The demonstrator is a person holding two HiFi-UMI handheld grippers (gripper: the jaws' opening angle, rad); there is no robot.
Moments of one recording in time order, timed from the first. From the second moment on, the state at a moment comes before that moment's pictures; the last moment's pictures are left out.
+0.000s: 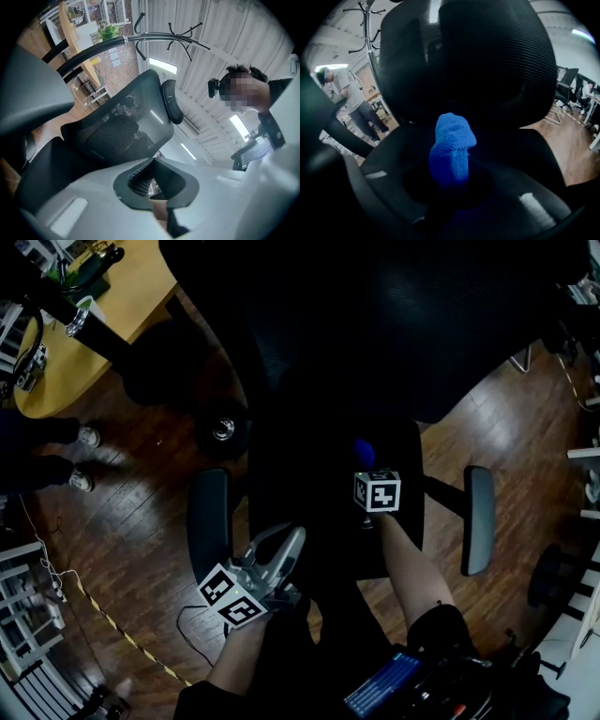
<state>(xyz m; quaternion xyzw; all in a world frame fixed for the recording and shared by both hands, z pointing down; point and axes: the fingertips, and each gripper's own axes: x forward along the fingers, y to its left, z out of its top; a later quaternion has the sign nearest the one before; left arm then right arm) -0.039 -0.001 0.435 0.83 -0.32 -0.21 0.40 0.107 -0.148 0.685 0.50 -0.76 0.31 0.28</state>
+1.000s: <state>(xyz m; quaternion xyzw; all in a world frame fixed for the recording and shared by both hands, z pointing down) -0.036 0.010 0.437 0.83 -0.32 -0.20 0.40 0.069 -0.095 0.723 0.44 -0.77 0.34 0.30</state>
